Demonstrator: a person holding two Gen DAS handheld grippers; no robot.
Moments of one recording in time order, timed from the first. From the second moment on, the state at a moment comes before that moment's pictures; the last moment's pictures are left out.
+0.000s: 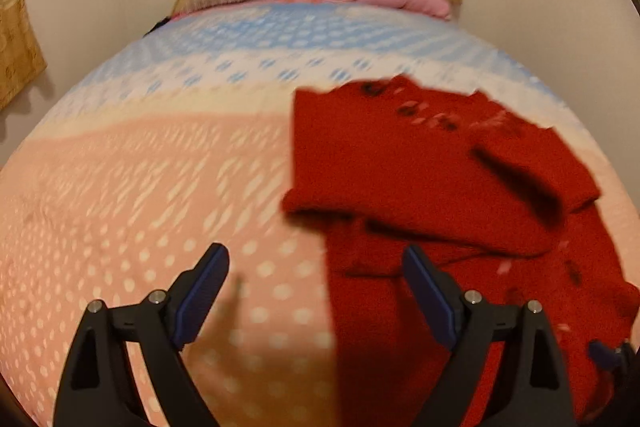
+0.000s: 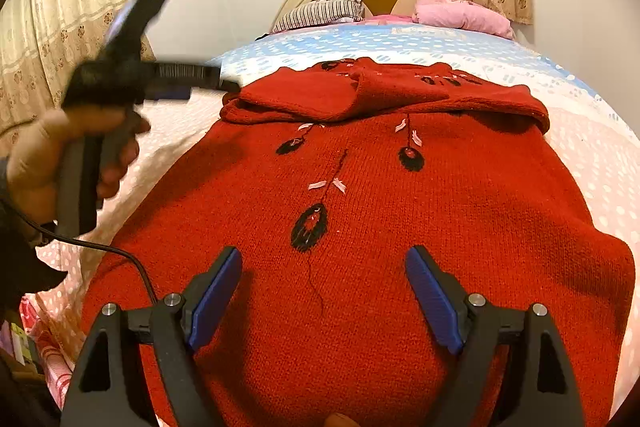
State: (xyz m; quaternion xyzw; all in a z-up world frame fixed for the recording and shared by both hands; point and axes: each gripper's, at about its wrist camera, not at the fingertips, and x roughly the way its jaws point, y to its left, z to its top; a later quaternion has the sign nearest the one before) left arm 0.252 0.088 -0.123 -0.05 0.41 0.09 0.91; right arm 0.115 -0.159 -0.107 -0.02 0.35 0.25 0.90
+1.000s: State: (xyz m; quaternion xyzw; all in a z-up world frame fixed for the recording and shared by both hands) left arm 0.254 0.134 -0.156 -0.18 0.41 0.07 0.89; right arm 0.317 -0.081 -0.066 -0.12 0.41 0.09 0.90
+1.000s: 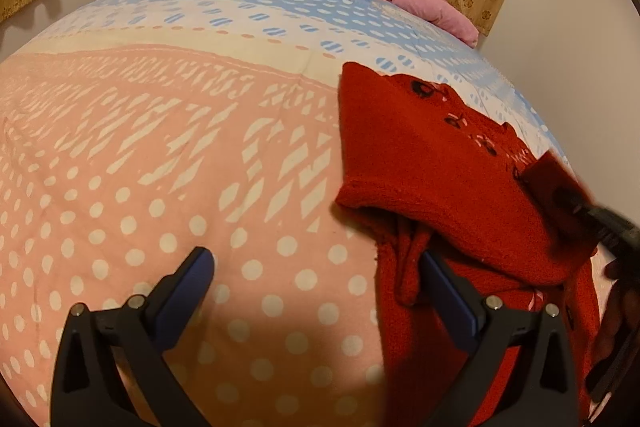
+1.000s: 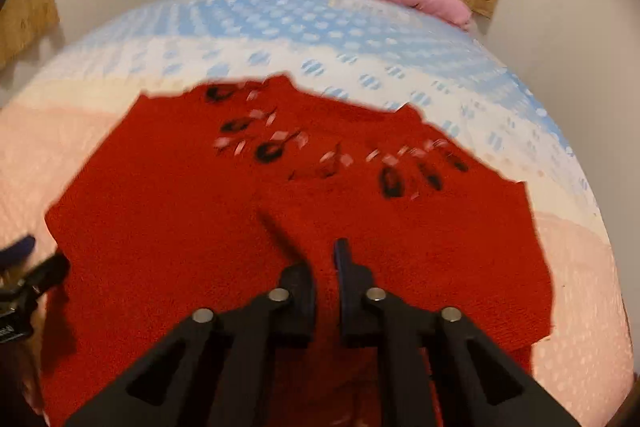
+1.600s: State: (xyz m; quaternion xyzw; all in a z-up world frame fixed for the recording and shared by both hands) left arm 0.253 0.134 -0.157 -0.17 0.41 0.08 0.89; right arm 0.276 -0.218 -0.072 0.08 0.36 0.08 0.92
